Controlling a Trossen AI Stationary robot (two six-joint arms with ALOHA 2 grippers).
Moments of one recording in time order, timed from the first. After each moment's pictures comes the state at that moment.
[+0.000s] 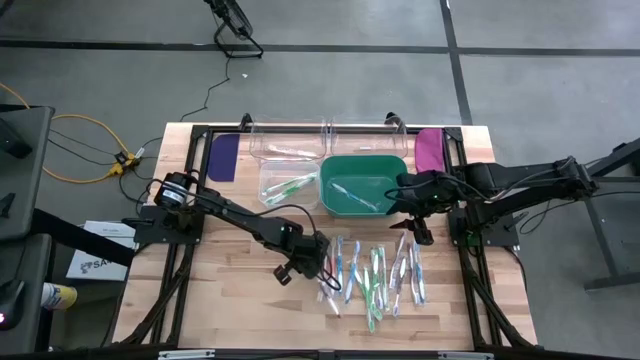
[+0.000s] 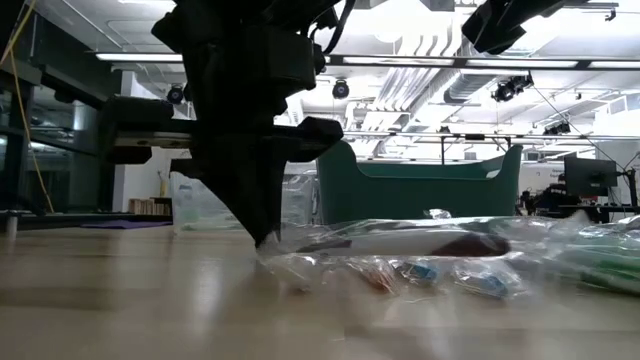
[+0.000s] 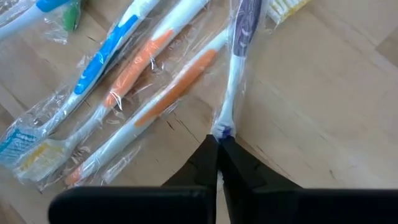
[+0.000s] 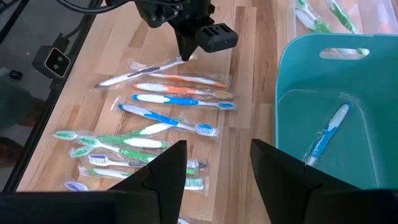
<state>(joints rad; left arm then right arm) -0.26 1.90 1.22 -0.40 0.09 0.57 0.09 1.02 0.98 -0.74 -0.10 0.03</state>
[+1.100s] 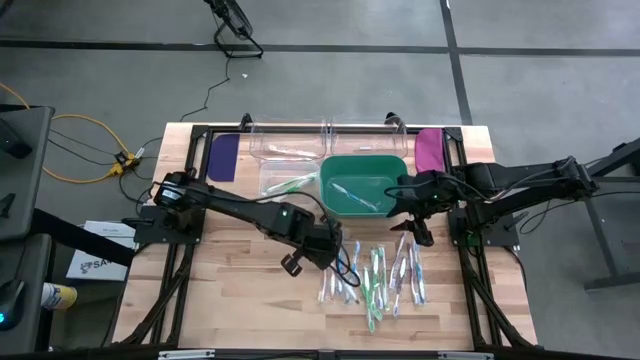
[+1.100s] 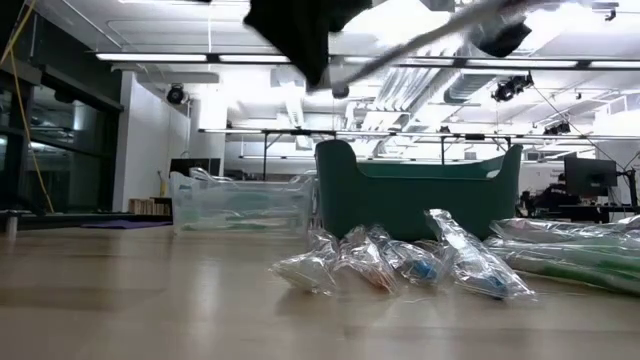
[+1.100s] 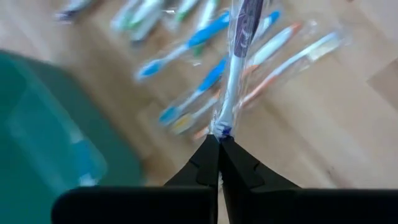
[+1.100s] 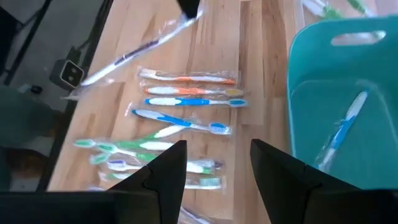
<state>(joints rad) -0.26 1.90 1.78 -1.00 -0.13 0.55 0.09 1.02 0.98 -0.74 -0.14 0.13</state>
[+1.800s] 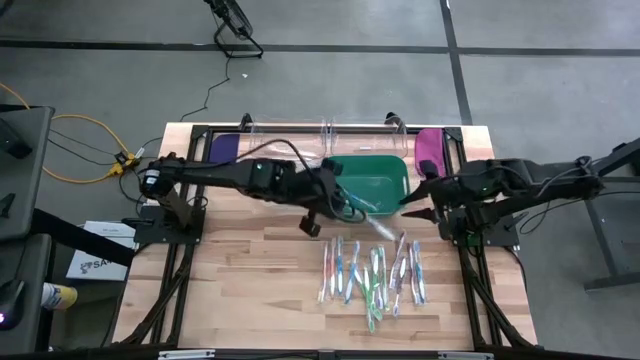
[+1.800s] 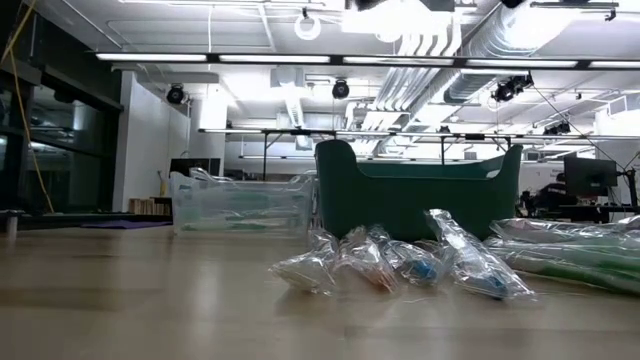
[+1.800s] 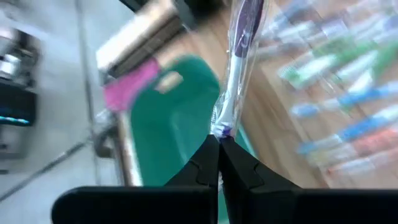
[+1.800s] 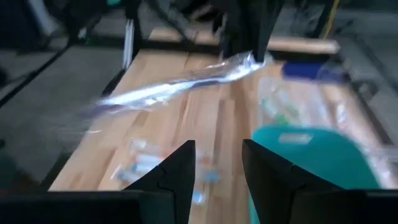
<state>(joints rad) -0.10 1.76 1.90 -0.81 -0.26 0.55 0.17 0.79 0.98 -0.61 0.03 0.02</state>
